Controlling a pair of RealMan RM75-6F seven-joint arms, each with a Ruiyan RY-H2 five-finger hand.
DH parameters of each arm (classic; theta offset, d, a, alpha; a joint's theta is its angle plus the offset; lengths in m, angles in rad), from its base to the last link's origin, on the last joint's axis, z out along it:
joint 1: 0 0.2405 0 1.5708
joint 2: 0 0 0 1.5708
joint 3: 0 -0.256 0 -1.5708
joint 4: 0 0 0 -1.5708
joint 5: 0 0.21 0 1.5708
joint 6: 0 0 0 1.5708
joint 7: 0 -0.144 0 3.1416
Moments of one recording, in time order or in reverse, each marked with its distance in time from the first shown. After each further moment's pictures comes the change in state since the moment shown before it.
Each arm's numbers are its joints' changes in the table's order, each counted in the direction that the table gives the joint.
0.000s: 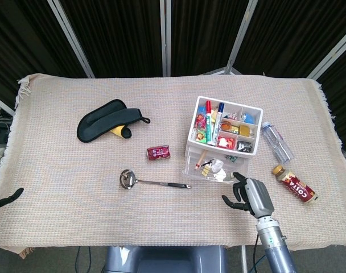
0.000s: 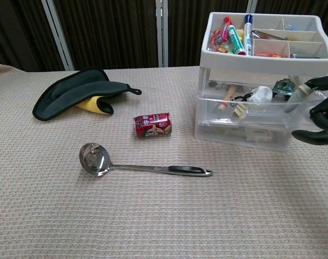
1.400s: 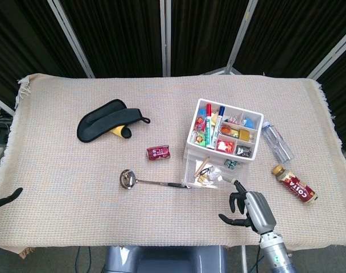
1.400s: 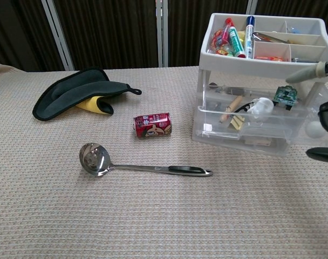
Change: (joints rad) left arm 0.002 -0.004 0.003 0.004 -0.006 -0.002 0.002; right arm -0.085 -0.056 0.105 0.050 -0.259 -0.052 -0.067
